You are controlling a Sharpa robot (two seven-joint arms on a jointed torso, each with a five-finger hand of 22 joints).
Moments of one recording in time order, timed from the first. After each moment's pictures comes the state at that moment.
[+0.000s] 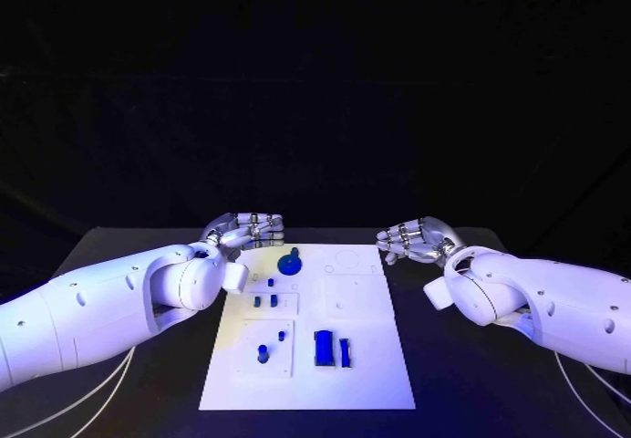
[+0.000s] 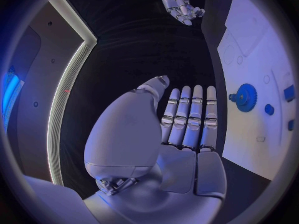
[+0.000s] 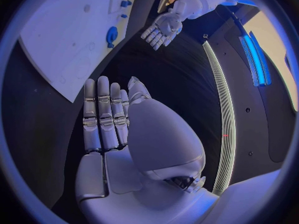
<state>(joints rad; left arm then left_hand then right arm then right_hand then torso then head) 1.15 -0.78 -0.05 1.38 0.05 -0.34 0.26 1.43 -0.16 0.29 0.17 0.30 0.97 0.18 0.12 0.07 1.03 0.16 0.14 0.07 0.92 0.15 0.21 0.12 0.17 0.72 0.29 0.24 0.49 1.18 -0.81 -0.13 1.40 -0.39 -0.45 0.17 1.59 0.01 -0.09 0.26 0.28 0.95 0.17 0.11 0.33 0.99 0.12 0.30 0.49 1.01 0.07 0.45 0.46 0.16 0.88 0.18 0.23 0.98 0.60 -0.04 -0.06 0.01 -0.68</state>
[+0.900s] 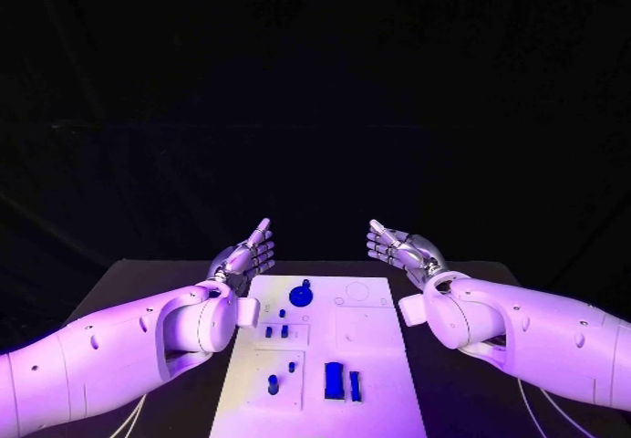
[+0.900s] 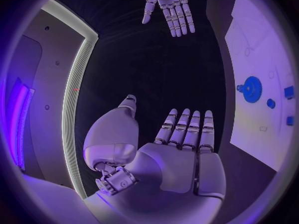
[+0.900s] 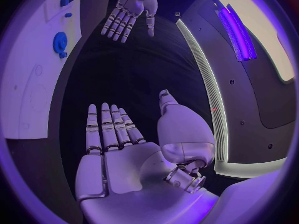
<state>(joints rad) 1.08 -0.76 -0.02 1.45 0.08 -0.51 0.38 0.76 -0.01 0.00 0.13 0.13 0.46 0.03 0.01 0.01 0.46 0.09 0.01 0.00 0.40 0.11 0.01 0.00 0.04 0.36 0.15 0.01 0.15 1.10 -0.75 -0.04 1.44 -0.13 -0.51 0.37 0.81 0.00 -0.01 0.09 0.12 0.50 0.11 0.01 0.07 0.53 0.07 0.01 0.02 0.55 0.04 0.01 0.05 0.12 0.41 0.14 0.01 0.32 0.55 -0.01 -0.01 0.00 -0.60</state>
